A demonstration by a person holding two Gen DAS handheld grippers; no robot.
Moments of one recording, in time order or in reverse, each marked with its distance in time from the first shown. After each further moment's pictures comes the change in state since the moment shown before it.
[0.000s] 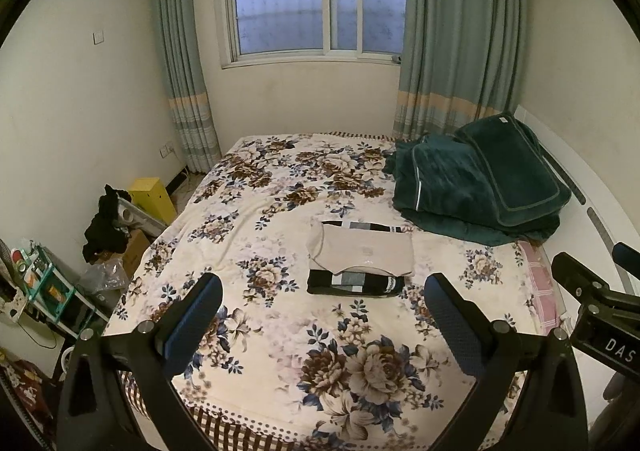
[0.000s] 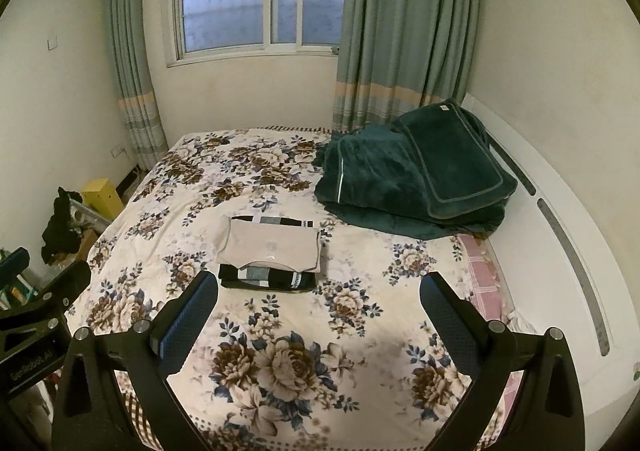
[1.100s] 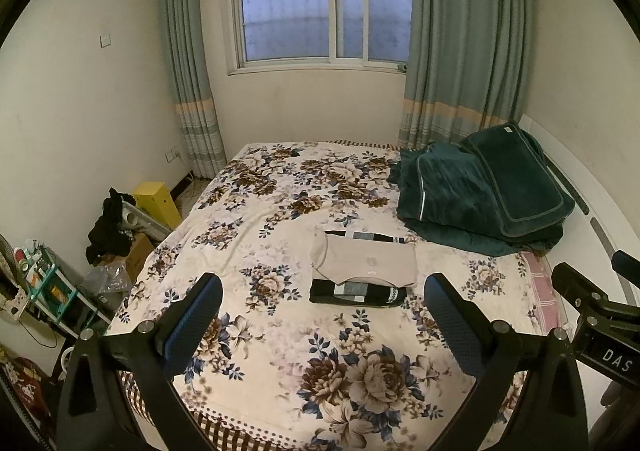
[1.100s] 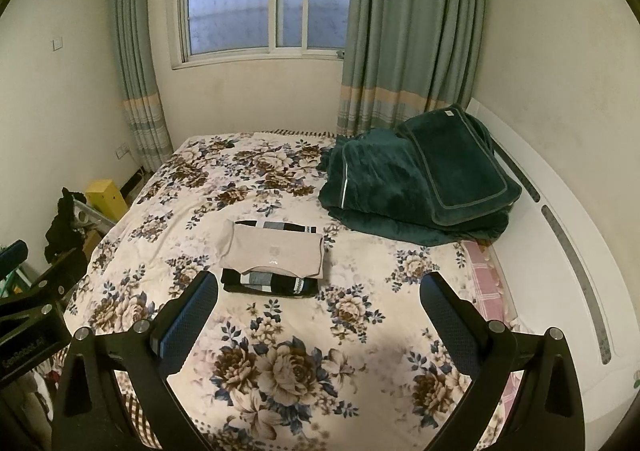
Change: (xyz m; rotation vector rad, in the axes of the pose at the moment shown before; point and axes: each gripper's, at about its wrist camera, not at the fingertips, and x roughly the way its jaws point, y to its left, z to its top) left arm 0.000 0.010 0.007 -0.008 -0.026 0.019; right arm 0.002 0.008 0.012 -0.007 -0.003 0.013
